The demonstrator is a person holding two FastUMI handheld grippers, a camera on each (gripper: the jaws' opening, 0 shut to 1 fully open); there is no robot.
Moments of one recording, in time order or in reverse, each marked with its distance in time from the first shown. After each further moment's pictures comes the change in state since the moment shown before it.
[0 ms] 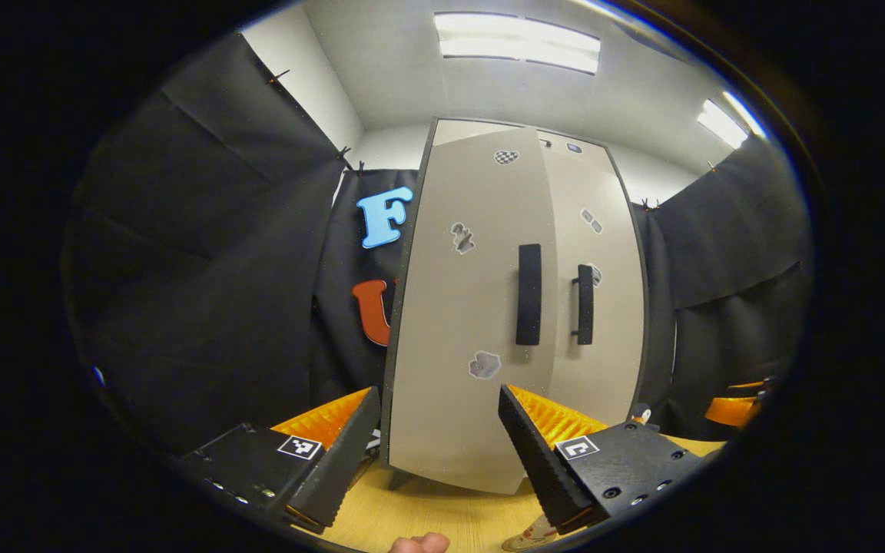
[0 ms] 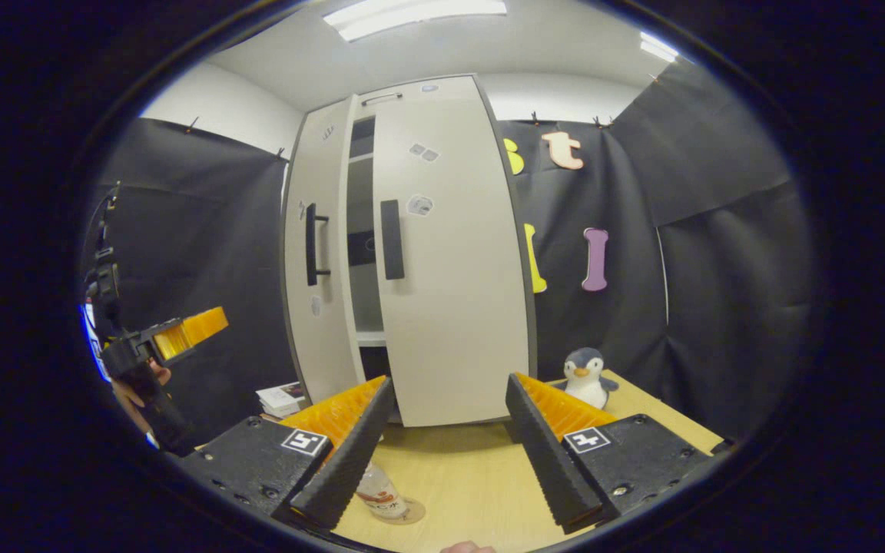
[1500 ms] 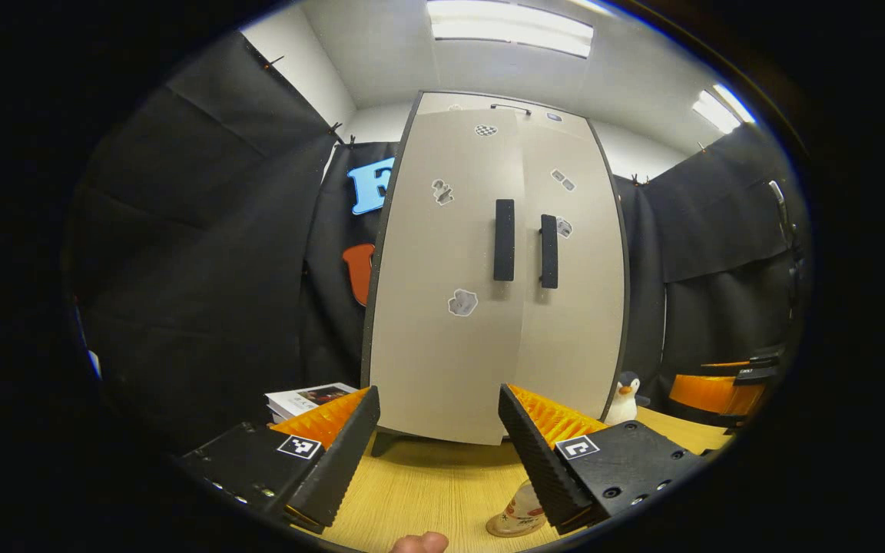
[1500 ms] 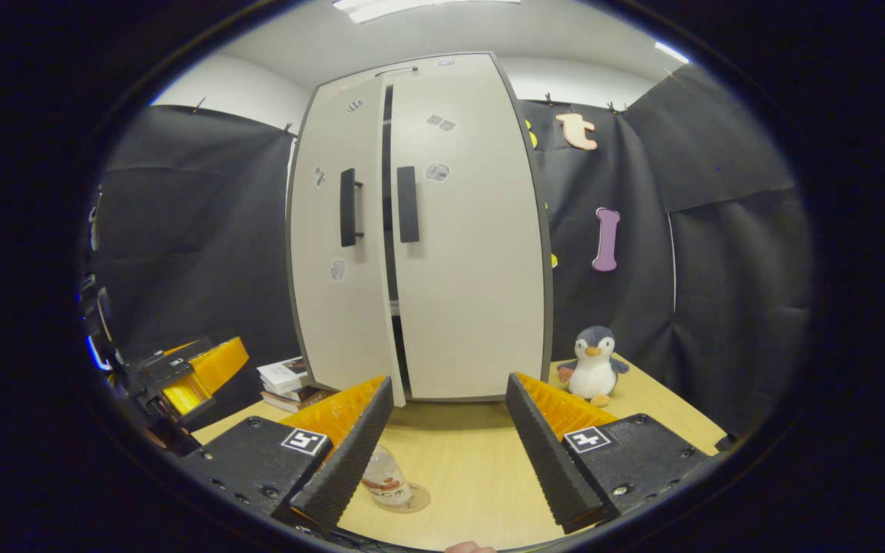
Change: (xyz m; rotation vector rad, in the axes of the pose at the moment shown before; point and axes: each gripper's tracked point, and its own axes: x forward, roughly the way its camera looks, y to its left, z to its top) left arm -0.014 -0.027 -0.054 0.006 0.087 -0.017; right arm 0.005 0.010 -0.022 -0.027 0.079 -0.009
